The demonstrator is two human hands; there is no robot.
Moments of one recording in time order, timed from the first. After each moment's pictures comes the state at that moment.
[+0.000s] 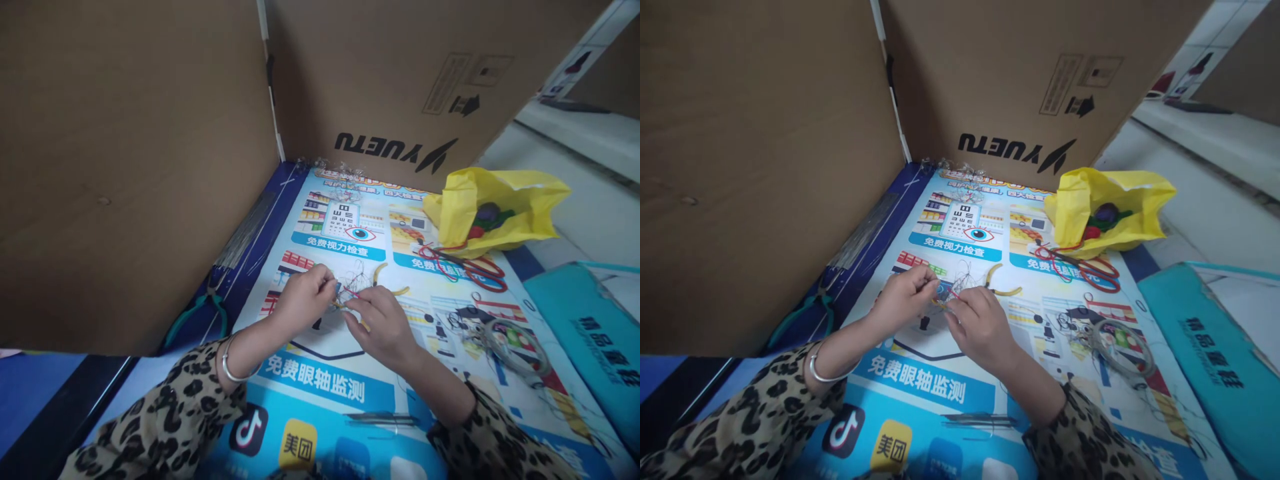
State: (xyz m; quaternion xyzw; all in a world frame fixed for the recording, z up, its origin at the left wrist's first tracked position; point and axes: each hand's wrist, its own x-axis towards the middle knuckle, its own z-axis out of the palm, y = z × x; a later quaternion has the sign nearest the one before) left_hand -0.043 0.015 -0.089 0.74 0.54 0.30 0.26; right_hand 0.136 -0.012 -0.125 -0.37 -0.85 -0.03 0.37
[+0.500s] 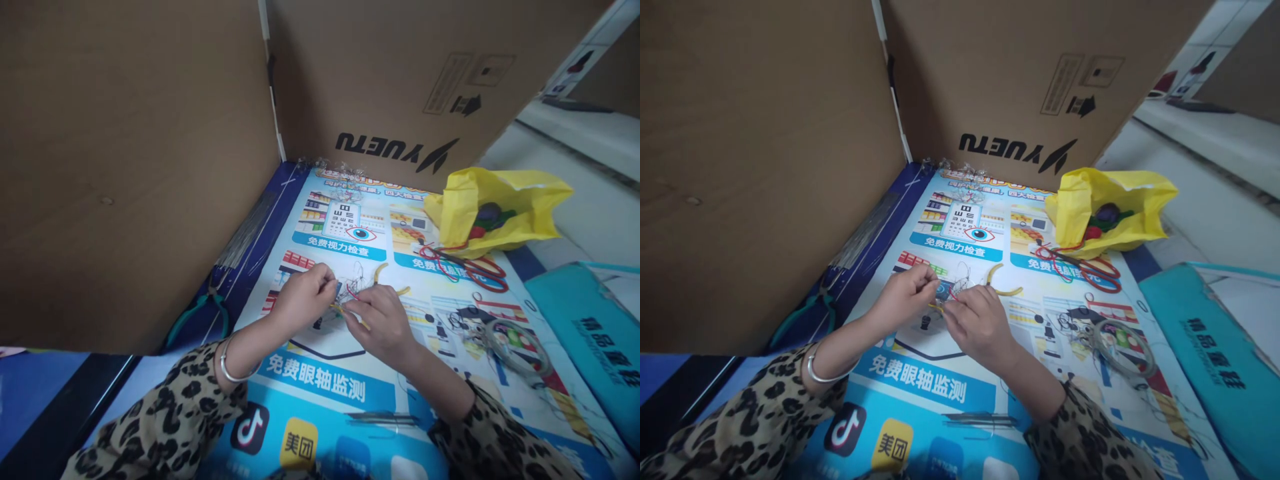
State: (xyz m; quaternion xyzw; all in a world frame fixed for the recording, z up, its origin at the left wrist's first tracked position) left_hand -0.044 0.015 -0.084 0.74 0.54 0.29 0.27; right_hand 0.133 -0.008 -0.119 -0.35 -0.85 -0.06 0.38
